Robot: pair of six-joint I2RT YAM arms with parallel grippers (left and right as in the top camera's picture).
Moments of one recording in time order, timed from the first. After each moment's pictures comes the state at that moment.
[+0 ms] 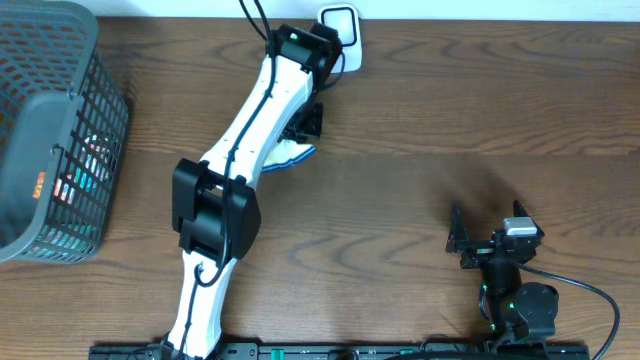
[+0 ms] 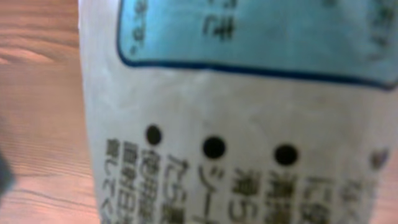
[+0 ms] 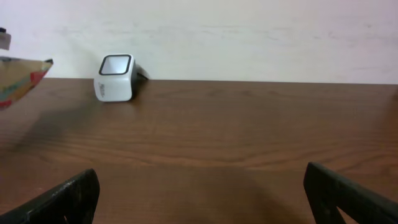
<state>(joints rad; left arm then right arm) -0.45 2.27 2.21 -1.60 -0.13 -0.38 0.06 0.01 0.01 -0.07 -0.01 0.01</state>
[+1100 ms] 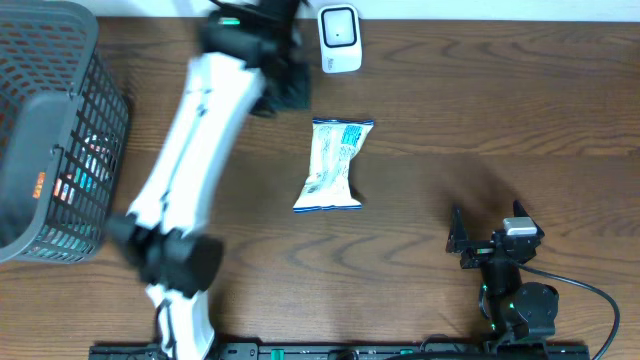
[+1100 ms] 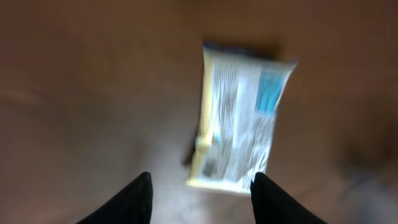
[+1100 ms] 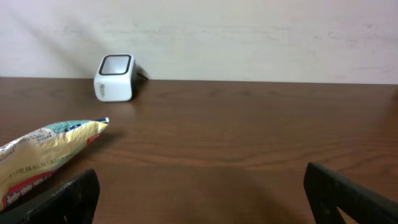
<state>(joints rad) -0.33 1.98 2.28 -1.47 0.07 -0.36 0.06 0.01 0.01 -0.07 -0.01 0.01</state>
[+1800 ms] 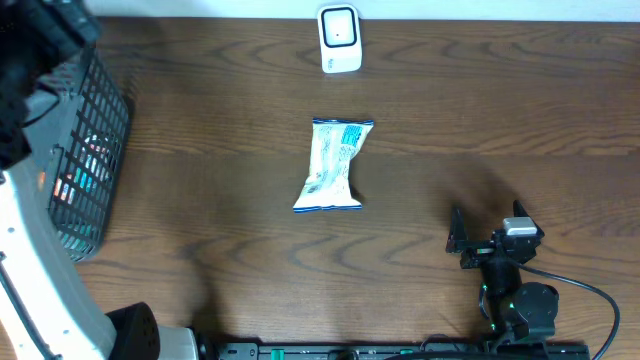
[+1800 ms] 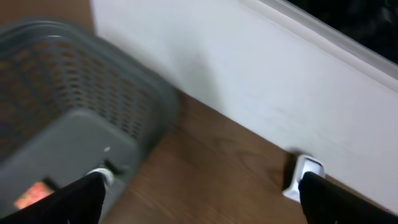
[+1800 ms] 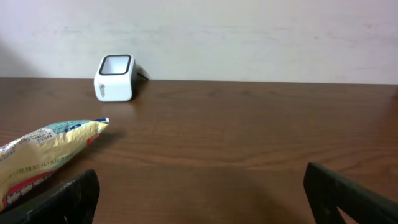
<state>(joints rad) 0.29 1.60 2.30 -1.23 0.07 -0.33 0.06 0.01 0.01 -0.07 -0.01 0.01</state>
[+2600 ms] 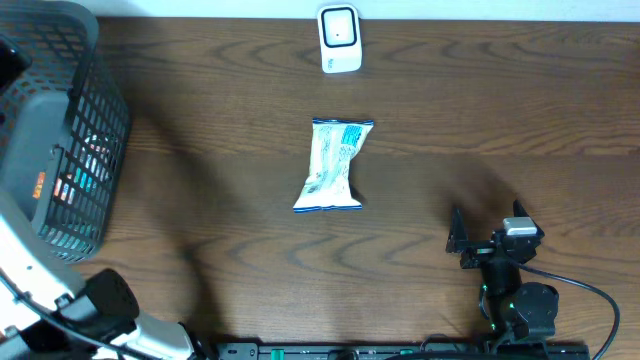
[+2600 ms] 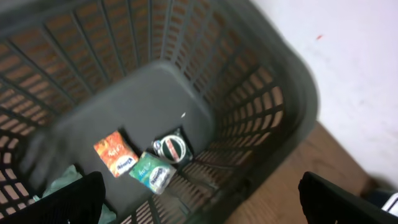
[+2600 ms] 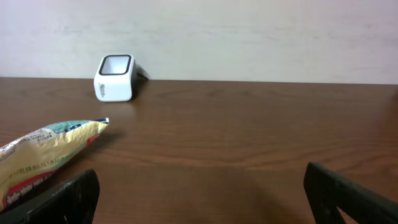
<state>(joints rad) 0.56 1.75 2.24 -1.31 0.07 -0.33 0.06 0.01 0.01 -0.07 -0.01 0.01</state>
